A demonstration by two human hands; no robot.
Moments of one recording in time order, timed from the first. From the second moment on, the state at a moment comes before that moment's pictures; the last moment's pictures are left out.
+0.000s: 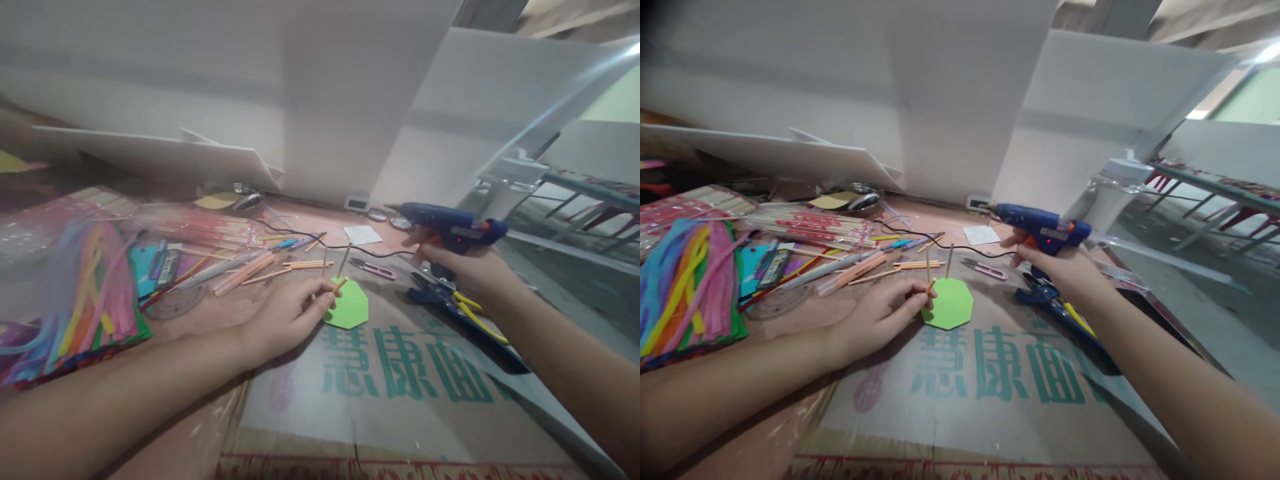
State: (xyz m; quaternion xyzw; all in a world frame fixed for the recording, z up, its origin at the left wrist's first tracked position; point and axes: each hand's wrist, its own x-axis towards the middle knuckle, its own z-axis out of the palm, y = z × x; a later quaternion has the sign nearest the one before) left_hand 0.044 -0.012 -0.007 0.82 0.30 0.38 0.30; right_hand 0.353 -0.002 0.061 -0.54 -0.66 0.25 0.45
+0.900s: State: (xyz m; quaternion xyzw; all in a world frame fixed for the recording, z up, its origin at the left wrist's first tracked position) left_hand 0.048 -0.004 -0.009 0.79 0.30 0.42 0.33; right_hand 0.342 -0.057 0.006 -0.45 -0.75 0.30 0.38
